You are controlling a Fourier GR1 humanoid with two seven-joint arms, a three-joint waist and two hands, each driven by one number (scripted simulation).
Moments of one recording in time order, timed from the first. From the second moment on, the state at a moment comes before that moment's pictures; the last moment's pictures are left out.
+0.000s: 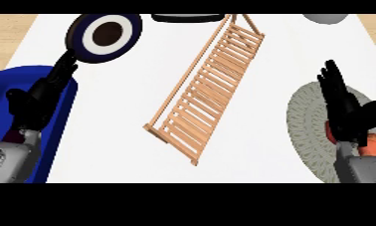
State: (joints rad) left arm -0.21 0.51 -0.13 -1.40 0.19 0.08 0.01; right arm -0.12 -0.36 0.04 -1.41 -0.20 -0.24 -0.03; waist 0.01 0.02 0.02
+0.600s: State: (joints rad) left arm -0.14 0.37 -0.09 -1.58 0.20 0.28 0.10; right arm -0.15 -0.53 -0.10 -1.40 -0.31 0.04 -0.16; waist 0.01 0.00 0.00
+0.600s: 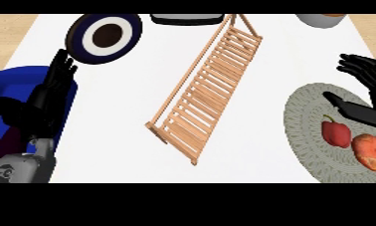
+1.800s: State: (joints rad) left arm -0.08 0.33 -0.09 -1.67 0.16 0.31 0.13; right arm -0.02 -1.03 0.10 -2.01 0.17 0.33 0.38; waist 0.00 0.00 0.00
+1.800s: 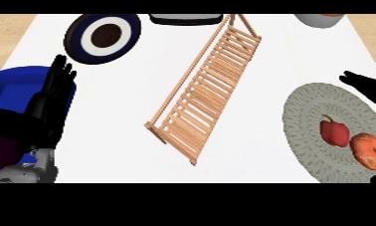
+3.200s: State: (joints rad) left arm -0.06 0.26 -0.02 -1.67 0.09 0.23 0.13; right arm -0.04 -0.74 0.24 -1.72 0.81 0.34 0.42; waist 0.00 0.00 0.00
